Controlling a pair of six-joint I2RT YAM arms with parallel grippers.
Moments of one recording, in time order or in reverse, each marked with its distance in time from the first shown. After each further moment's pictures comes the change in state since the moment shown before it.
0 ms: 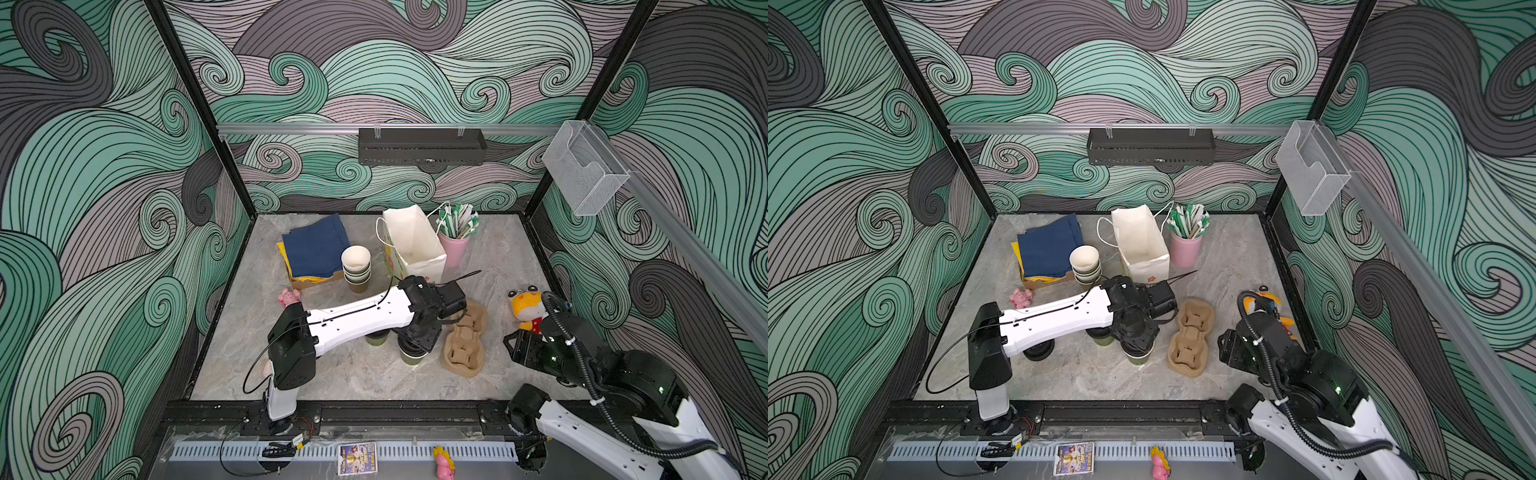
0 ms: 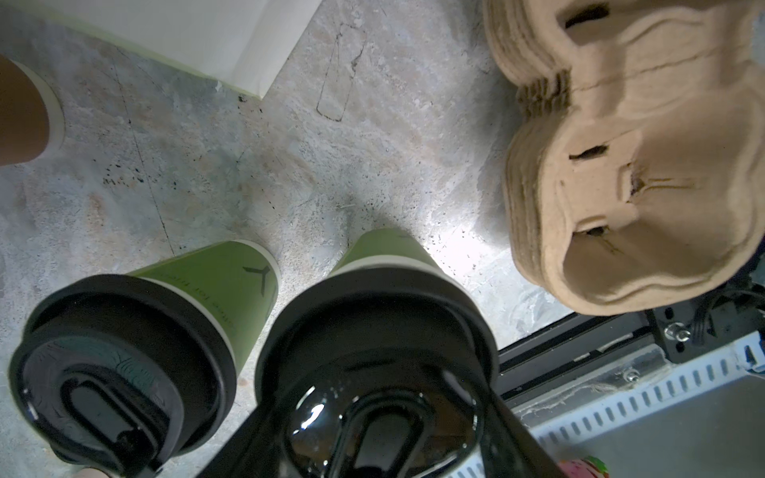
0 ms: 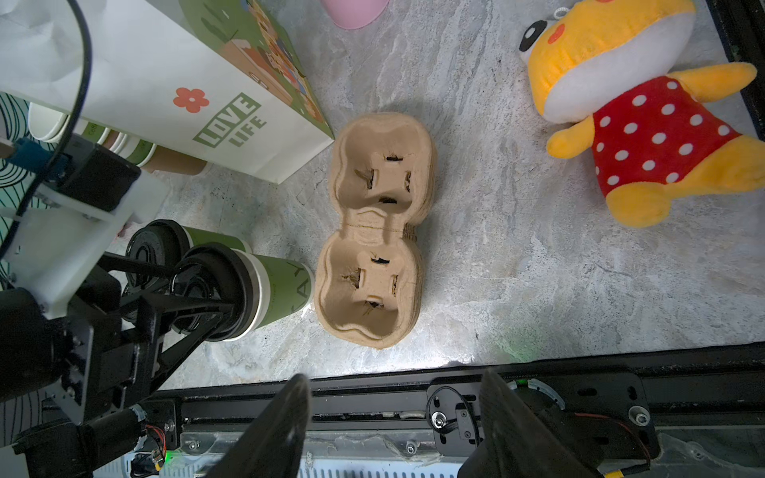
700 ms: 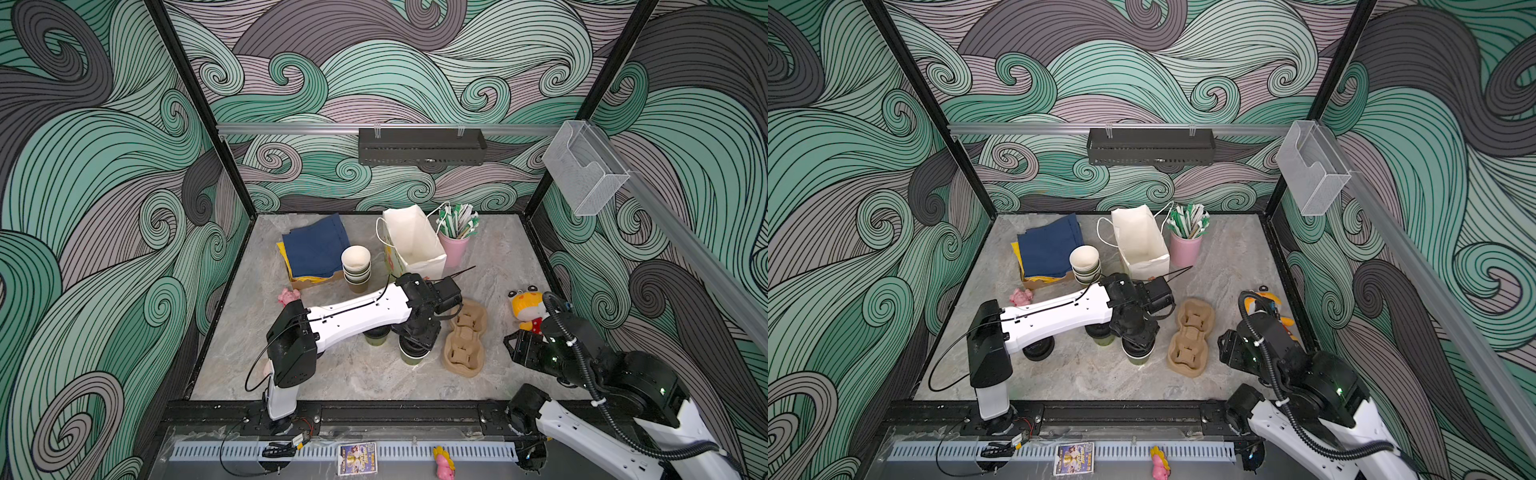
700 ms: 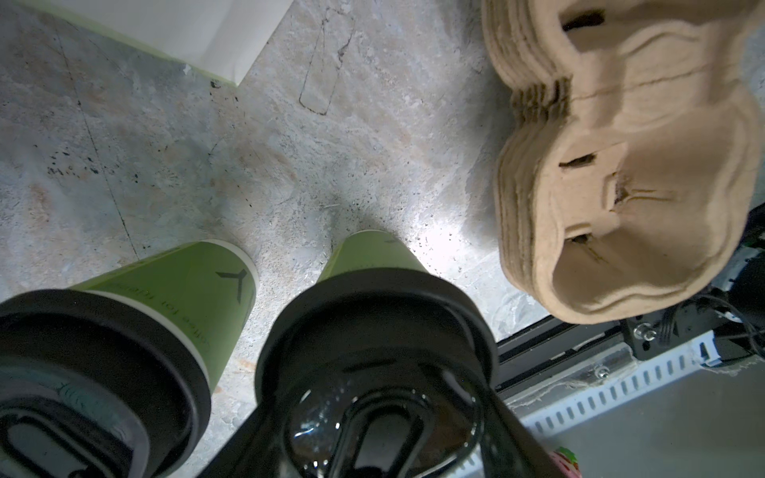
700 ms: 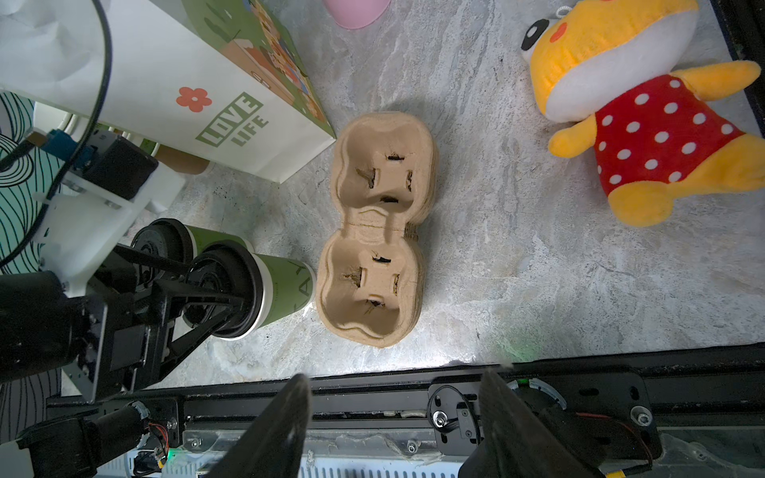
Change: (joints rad) left arm 0.029 -0.001 -0.024 0.043 0.072 -0.020; right arm 0.000 -0.005 0.000 0.000 -0.004 0.000
